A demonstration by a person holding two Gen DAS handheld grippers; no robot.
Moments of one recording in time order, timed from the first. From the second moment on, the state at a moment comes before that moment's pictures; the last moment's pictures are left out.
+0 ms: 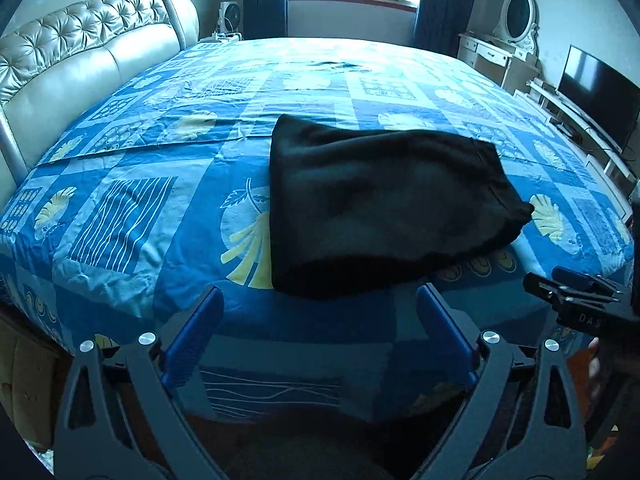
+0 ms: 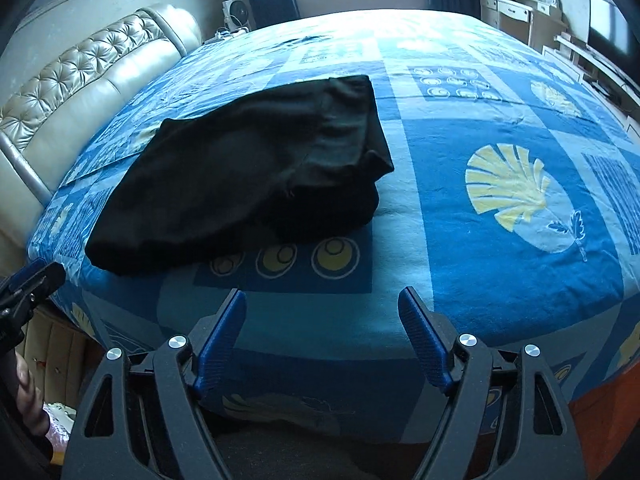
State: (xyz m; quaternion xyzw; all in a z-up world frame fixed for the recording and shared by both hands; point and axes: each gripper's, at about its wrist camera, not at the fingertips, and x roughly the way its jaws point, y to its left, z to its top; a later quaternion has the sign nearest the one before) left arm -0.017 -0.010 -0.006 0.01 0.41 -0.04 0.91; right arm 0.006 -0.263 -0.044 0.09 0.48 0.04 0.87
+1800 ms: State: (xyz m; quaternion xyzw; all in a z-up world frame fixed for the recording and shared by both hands) left arm -0.019 -0.020 -0.004 0.04 0.40 -0.01 0.92; right arm 0.005 -0.253 -0.053 0.08 0.49 0.04 0.87
